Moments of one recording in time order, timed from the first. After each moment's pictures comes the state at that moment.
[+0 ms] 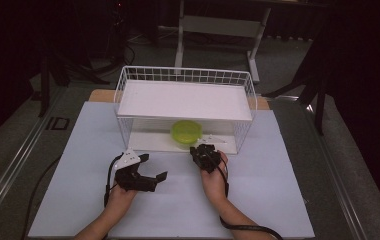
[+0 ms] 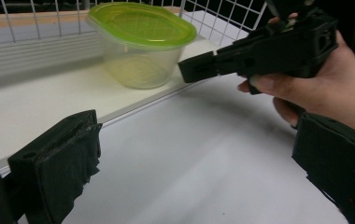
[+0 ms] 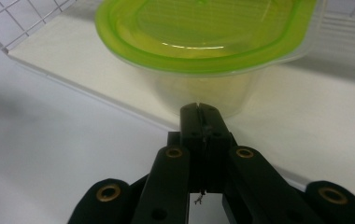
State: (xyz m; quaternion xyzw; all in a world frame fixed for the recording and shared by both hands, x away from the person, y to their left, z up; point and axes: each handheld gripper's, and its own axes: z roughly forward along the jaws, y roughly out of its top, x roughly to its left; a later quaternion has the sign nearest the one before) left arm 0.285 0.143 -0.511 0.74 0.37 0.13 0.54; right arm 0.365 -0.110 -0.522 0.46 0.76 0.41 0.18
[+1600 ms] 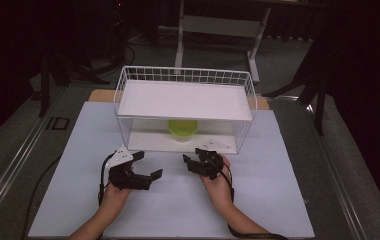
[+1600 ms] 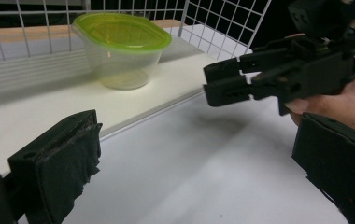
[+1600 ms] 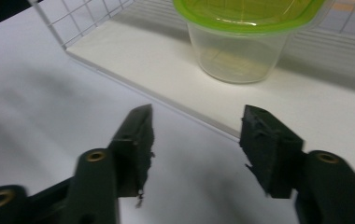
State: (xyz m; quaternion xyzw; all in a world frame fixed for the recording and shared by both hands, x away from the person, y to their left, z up) left arm 0.284 0.156 -0.496 0.74 0.37 0.13 0.55; right arm 0.337 -0.121 -0.507 0.41 0.78 0.44 0.17
